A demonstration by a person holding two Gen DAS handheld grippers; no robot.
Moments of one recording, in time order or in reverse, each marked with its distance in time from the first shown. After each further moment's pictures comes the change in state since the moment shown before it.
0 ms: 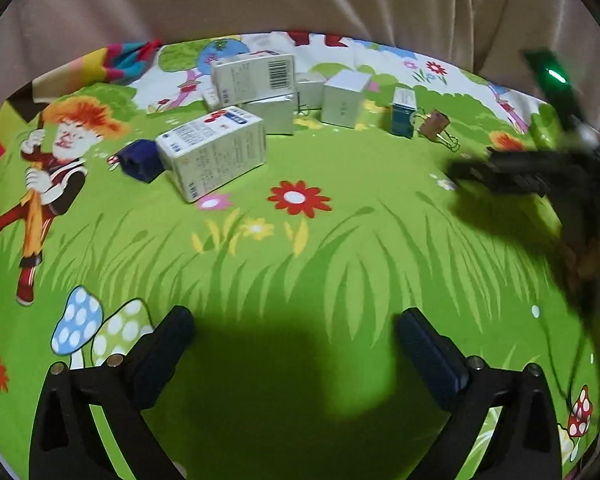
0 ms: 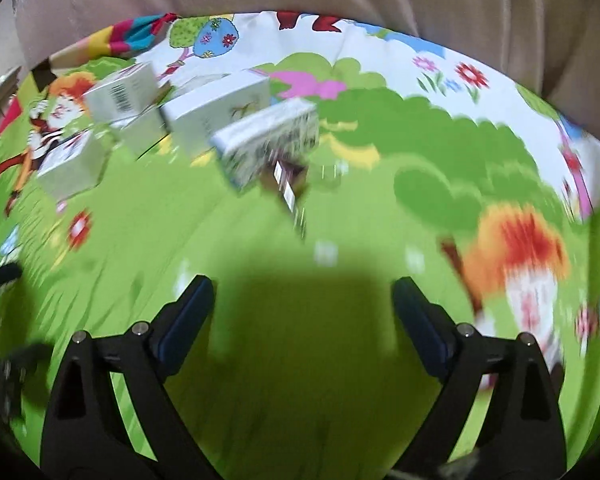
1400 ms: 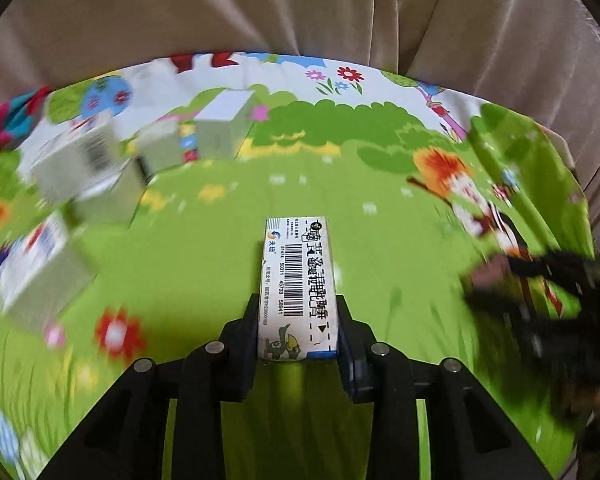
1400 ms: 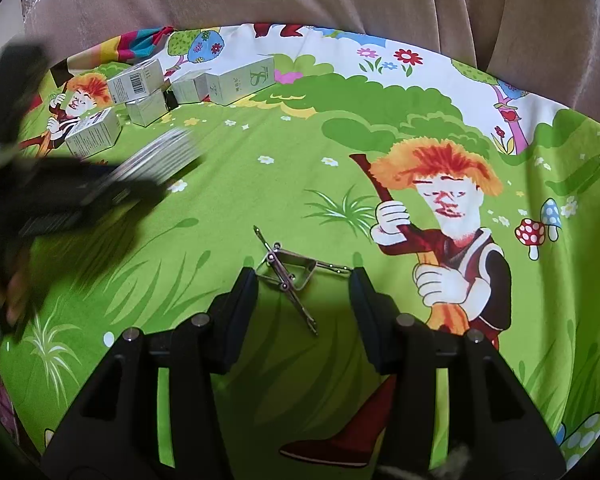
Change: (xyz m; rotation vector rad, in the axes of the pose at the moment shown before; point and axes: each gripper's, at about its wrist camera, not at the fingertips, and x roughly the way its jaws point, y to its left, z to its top) left arm 0.017 -0.080 0.050 0.117 -0.031 -0.202; right arm -0.070 -0.033 -0.087 0.040 -0.055 -0.017
